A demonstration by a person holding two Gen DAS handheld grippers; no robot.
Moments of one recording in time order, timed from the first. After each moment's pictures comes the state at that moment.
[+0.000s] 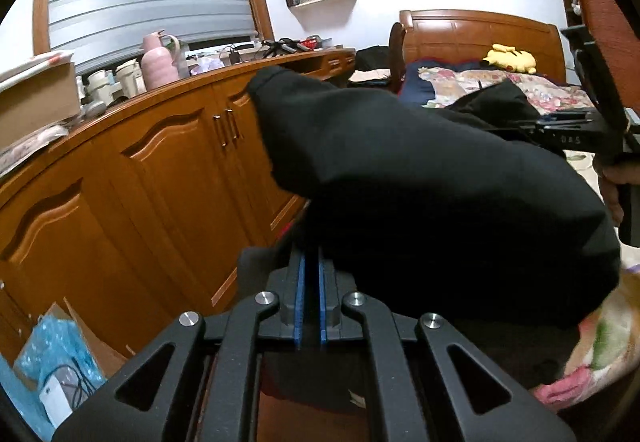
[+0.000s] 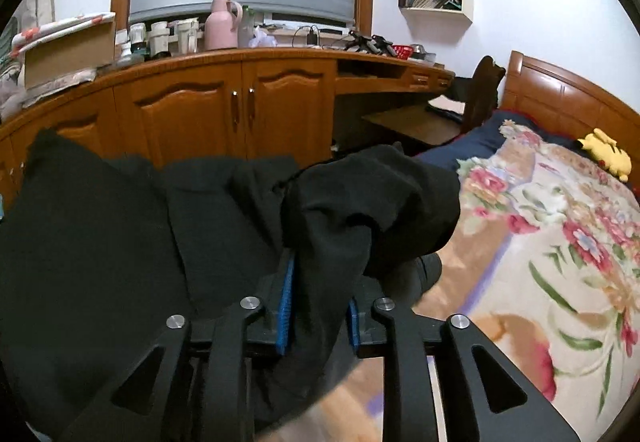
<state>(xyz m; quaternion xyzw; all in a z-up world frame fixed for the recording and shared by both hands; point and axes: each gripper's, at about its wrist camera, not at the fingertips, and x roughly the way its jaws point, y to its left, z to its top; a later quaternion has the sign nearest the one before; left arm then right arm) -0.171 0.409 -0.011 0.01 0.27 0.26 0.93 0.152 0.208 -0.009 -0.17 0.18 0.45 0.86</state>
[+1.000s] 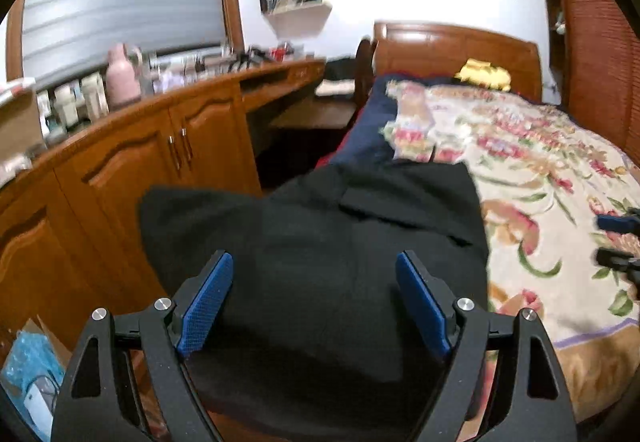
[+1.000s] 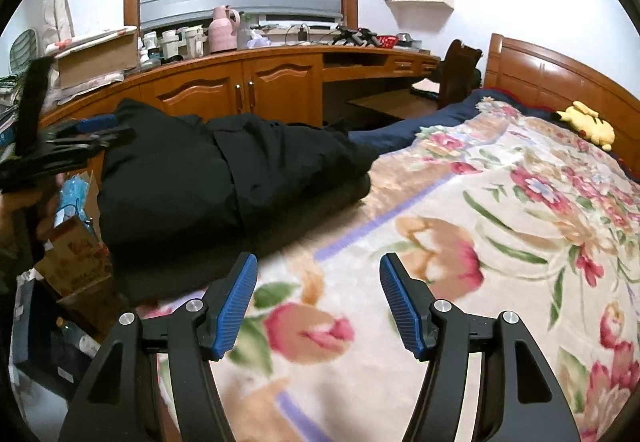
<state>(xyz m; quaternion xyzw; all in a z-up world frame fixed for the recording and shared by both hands) -0.108 0.374 0.039 -0.02 0.28 0.20 0.94 0.064 0.064 0.021 -0.15 0.19 0.46 0.86</state>
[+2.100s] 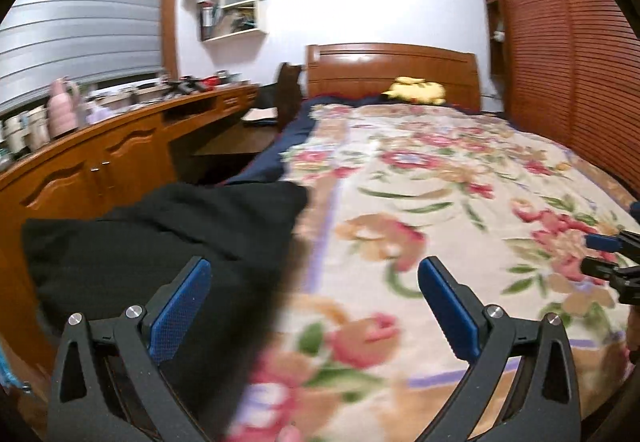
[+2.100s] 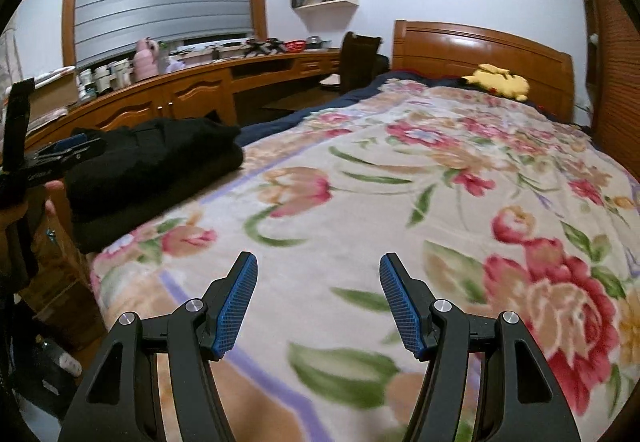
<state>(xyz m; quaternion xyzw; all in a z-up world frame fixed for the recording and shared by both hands) -0.080 0.193 0.043 -0.01 0.22 0.10 0.97 0.024 -0.087 0.007 -0.09 0.20 0.35 0.91</state>
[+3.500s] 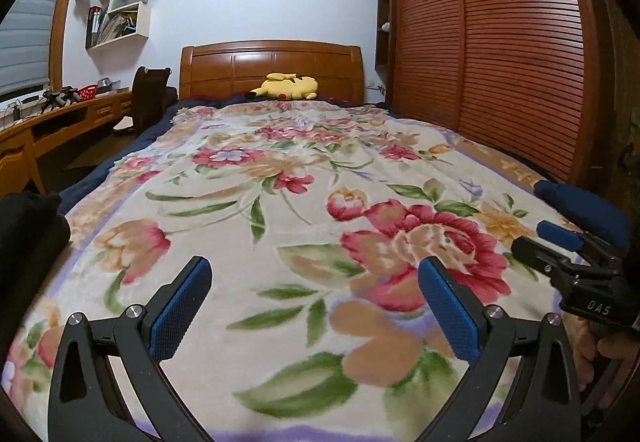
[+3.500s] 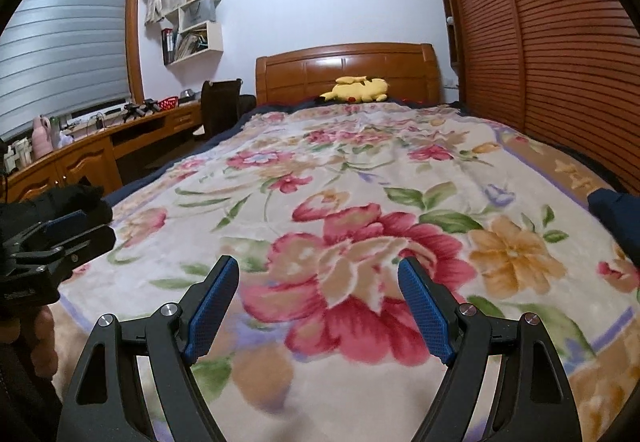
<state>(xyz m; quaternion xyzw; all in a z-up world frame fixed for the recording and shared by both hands) -0.018 -0.052 0.015 -0.01 0.21 -0.07 0.97 -0.036 -0.245 0.003 0.02 0.16 0.18 0.97</state>
